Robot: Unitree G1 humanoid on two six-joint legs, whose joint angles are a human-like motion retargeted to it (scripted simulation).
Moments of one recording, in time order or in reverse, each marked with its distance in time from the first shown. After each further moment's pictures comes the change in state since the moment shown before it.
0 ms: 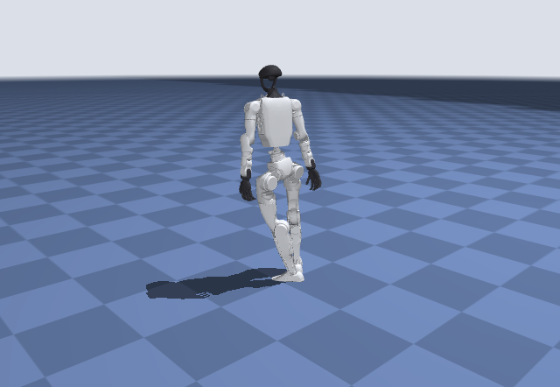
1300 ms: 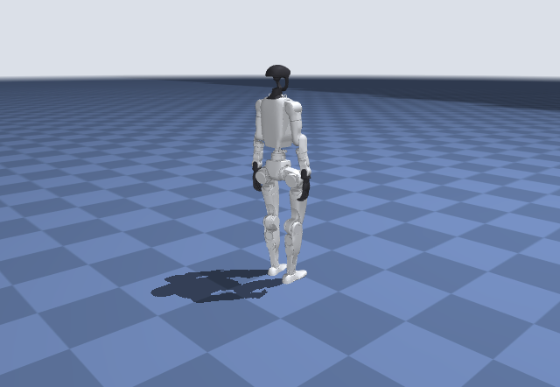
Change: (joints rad) left arm 0.078 -0.118 0.048 -0.050 -0.009 0.012 -0.009; right arm -0.078 0.074 0.084 -0.040 -0.082 0.050 0.094; waist -0.058 -0.116 -0.048; left_leg -0.156 -0.030 -0.483 0.061 0.152 -0.056; right_leg 0.079 0.176 0.601 -0.172 0.207 -0.024
